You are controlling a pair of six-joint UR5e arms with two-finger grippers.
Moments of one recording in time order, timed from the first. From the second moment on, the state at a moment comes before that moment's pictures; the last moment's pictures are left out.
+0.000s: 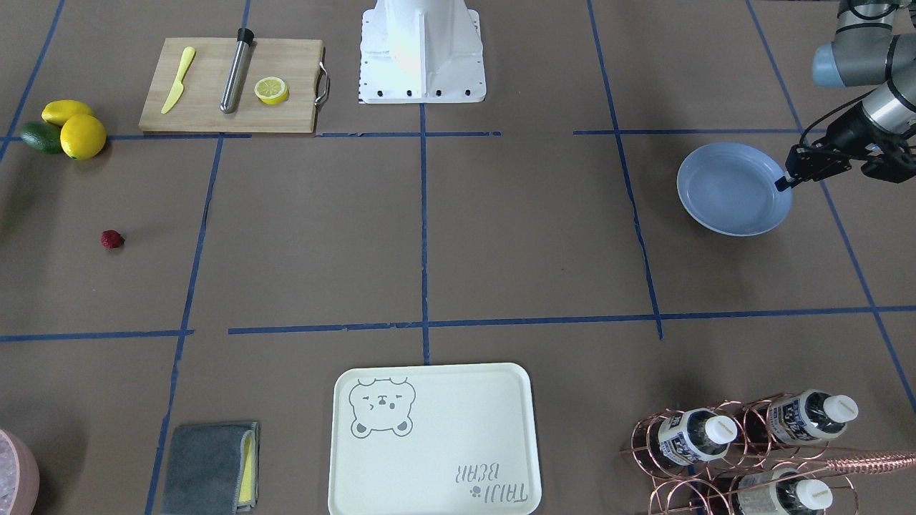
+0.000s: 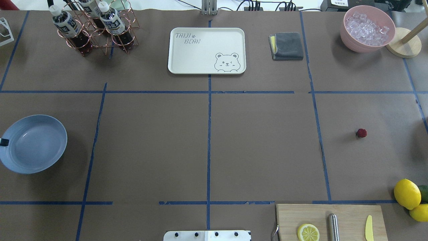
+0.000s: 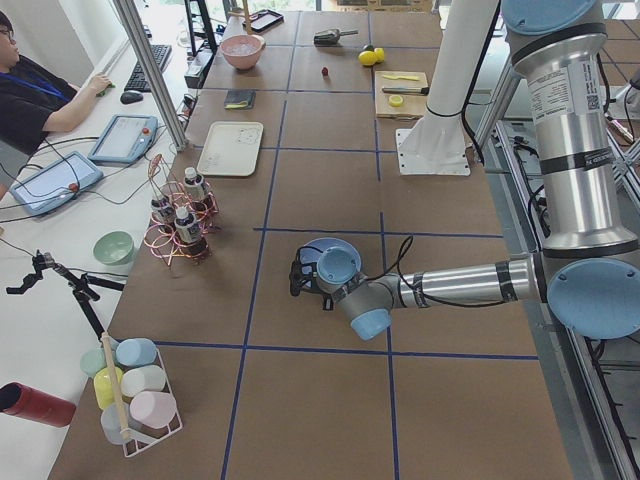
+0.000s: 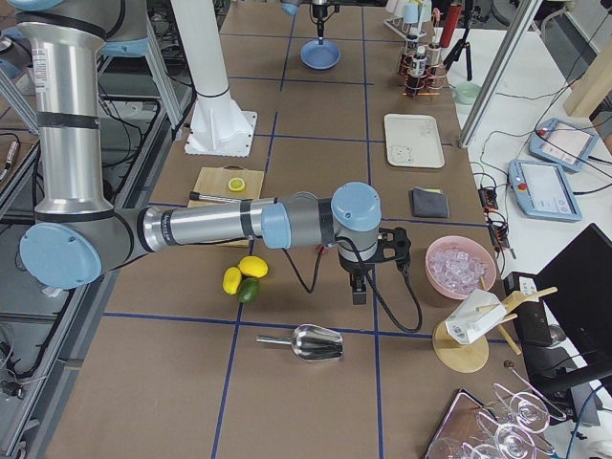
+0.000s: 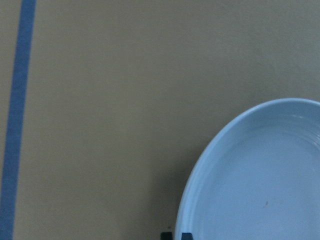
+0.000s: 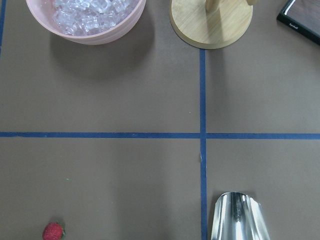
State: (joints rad) left arm -1.09 -1.35 -1.57 -2.64 -2.40 -0.94; right arm 1.60 -1.58 1.75 -1.57 2.42 0.12
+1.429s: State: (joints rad) left arm -0.63 -1.94 -1.73 -2.20 -1.97 -1.67; right arm 1.35 -1.52 1.76 -1.36 2.43 0.61
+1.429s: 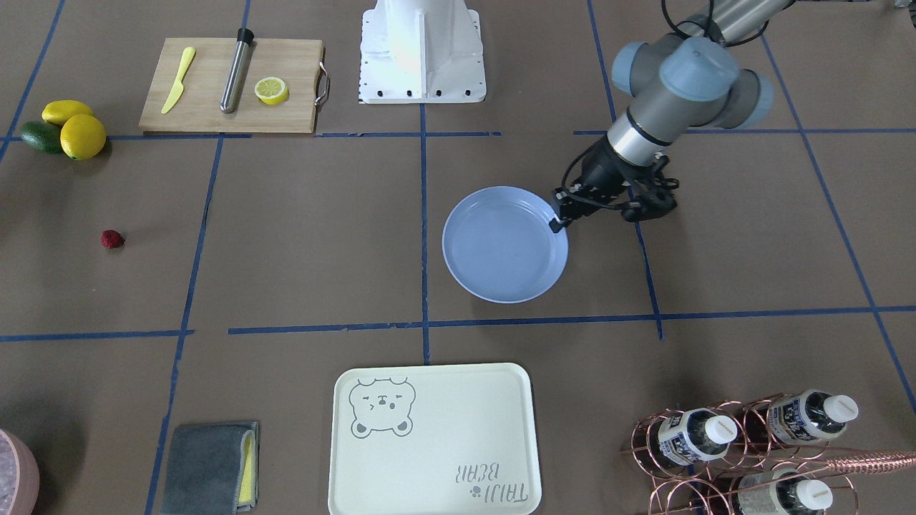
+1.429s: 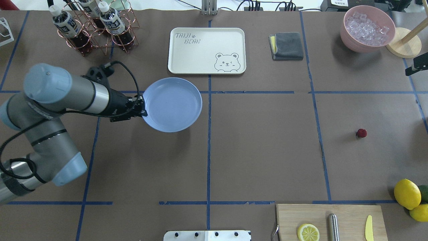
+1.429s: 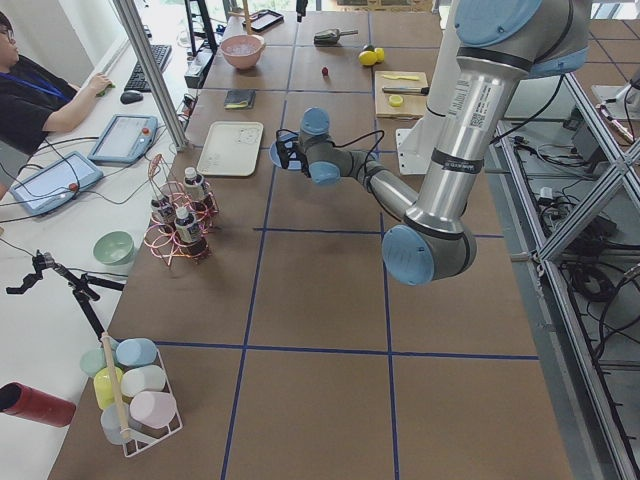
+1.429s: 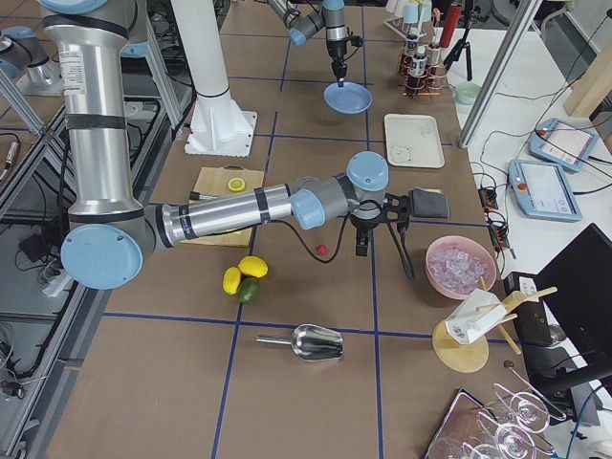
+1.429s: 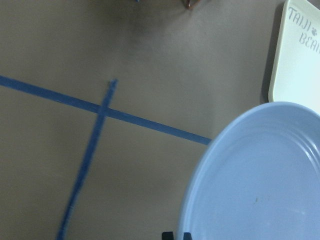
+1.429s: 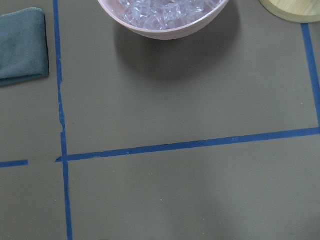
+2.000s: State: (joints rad) left arm -0.46 -2.02 -1.70 -2.19 -1.84 -1.77; right arm 1.33 -1.51 1.76 -1.36 2.43 0.64
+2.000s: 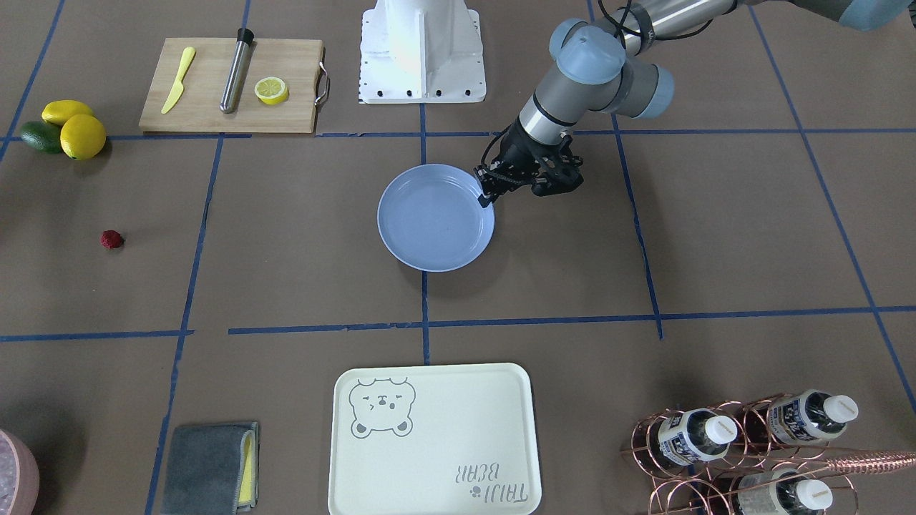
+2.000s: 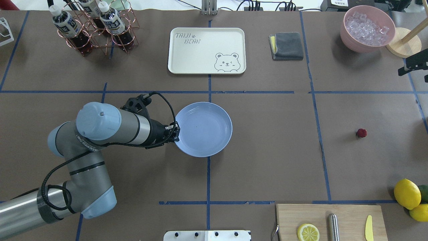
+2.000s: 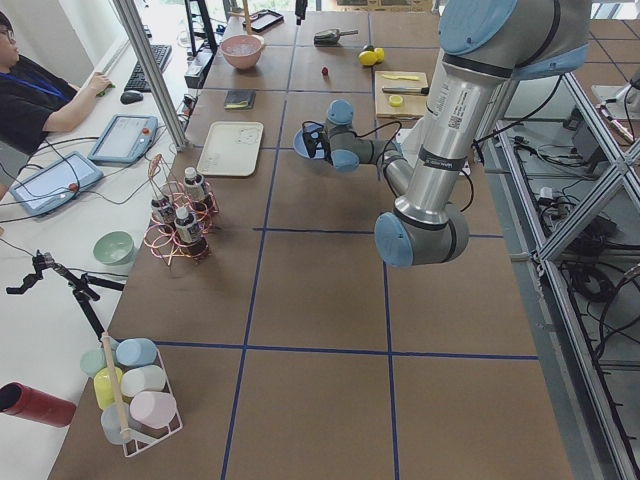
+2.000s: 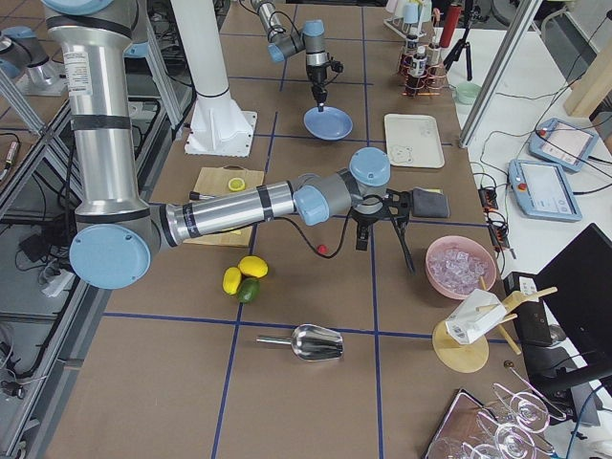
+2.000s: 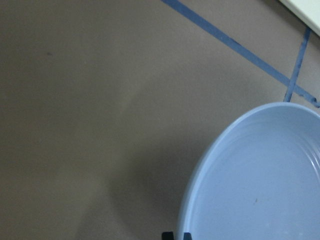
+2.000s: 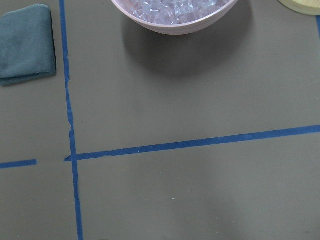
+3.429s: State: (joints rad) left arm -0.60 -2.03 -1.86 -1.90 -1.91 -1.64; right arm 1.16 -1.54 1.77 -1.28 2.30 0.70
